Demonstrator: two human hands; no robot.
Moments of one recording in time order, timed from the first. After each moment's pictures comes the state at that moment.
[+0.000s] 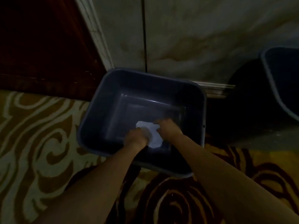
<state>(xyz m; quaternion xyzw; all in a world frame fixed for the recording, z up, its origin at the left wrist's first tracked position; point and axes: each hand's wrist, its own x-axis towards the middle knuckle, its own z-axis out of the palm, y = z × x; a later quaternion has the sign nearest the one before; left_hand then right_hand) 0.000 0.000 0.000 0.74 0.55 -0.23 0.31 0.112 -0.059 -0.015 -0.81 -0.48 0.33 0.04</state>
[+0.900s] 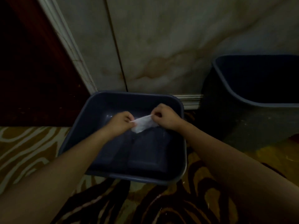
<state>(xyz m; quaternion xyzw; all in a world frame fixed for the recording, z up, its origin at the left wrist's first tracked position) 0.026 0.043 0.061 0.82 0.36 0.01 0.43 0.175 -0.084 0.047 -0.80 -0.48 0.20 0.29</state>
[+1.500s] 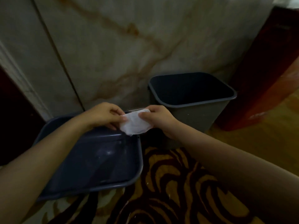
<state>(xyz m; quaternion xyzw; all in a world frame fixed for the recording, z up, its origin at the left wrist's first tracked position) 0.073 -0.042 0.190 0.84 0.18 -0.06 0.50 0.152 -0.216 0.175 -0.78 -0.22 0.25 0.53</state>
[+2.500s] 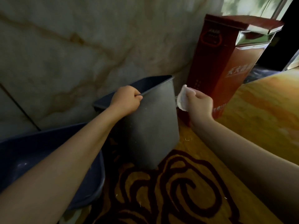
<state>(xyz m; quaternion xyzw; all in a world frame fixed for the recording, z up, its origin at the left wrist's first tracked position) 0.187 -0.193 0.220 0.96 0.06 0.10 0.26 0.200 -0.384 0.214 -0.76 0.07 -0.12 0.64</state>
